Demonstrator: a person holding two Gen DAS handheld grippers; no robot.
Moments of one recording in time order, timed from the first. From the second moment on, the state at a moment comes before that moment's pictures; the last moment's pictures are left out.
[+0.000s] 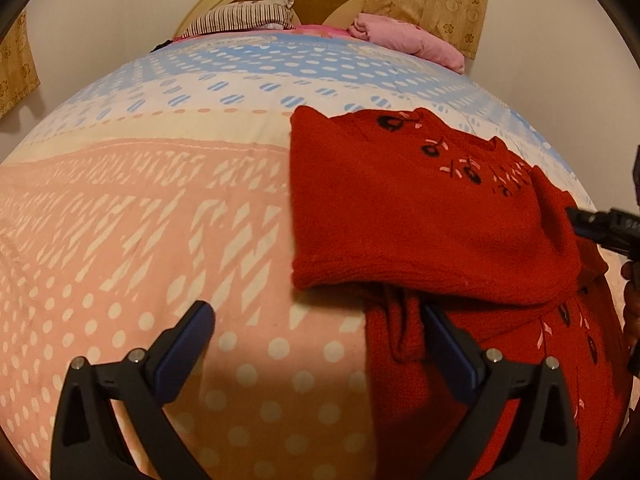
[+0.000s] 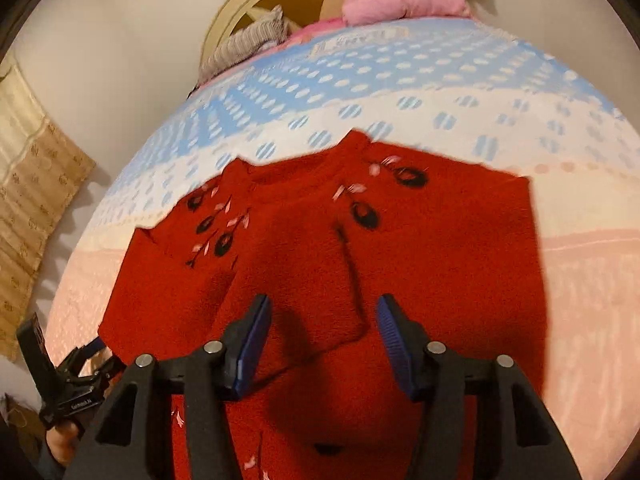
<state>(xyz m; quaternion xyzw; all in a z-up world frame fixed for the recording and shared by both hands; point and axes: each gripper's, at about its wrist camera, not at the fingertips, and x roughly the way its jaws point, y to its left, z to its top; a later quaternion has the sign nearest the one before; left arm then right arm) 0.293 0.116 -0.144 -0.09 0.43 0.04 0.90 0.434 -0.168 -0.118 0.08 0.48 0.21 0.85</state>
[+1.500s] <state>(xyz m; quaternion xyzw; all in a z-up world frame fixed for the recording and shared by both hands) 0.281 0.124 -0.138 -0.12 0.43 0.03 0.89 0.352 -0.261 -0.113 -0.02 0.43 0.15 0.89</state>
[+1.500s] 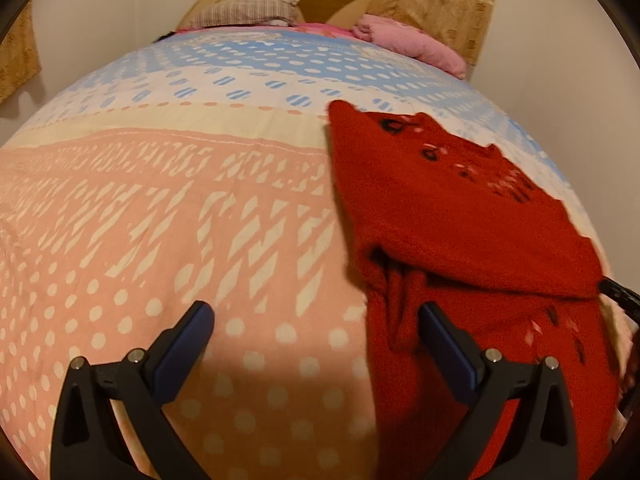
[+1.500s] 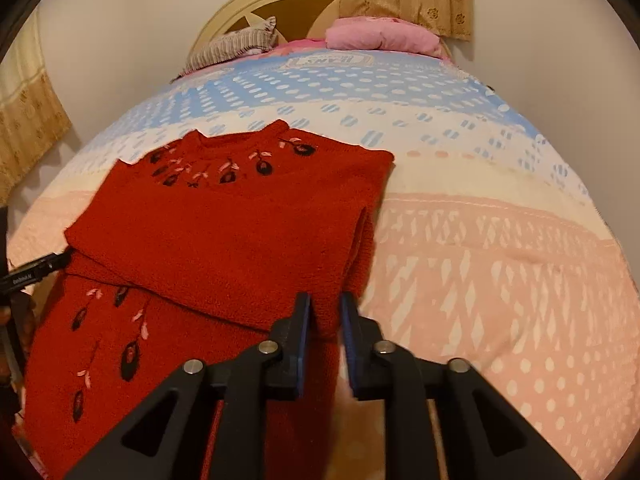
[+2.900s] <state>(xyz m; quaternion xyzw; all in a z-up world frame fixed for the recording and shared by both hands) 0.341 0.149 -0.147 -0.11 0.44 0.10 0.88 0.405 -0.187 -0.130 -0.04 0.44 0.17 0.88</state>
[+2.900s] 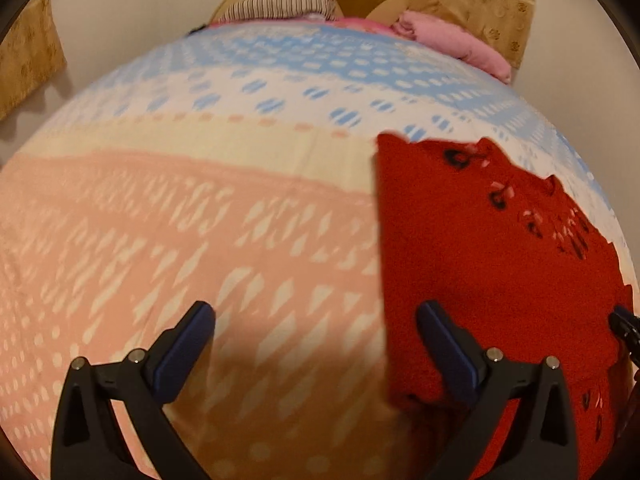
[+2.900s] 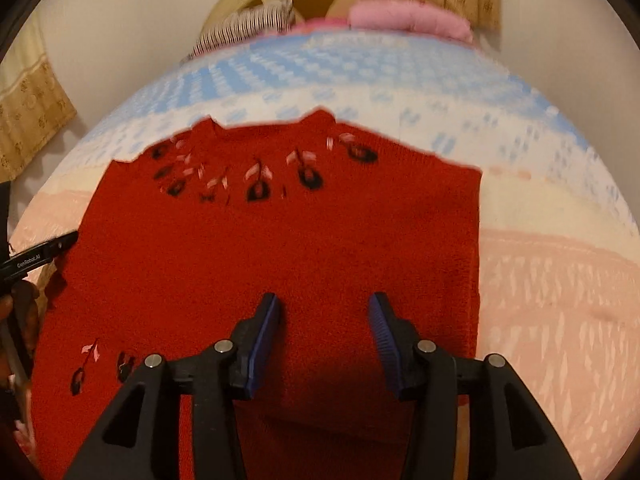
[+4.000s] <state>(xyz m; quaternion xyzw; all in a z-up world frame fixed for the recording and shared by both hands) 0.314 0.120 -0.123 -0.04 0.39 0.12 0.91 0.383 -0.202 -0.128 0.01 0.43 0.17 0.89</state>
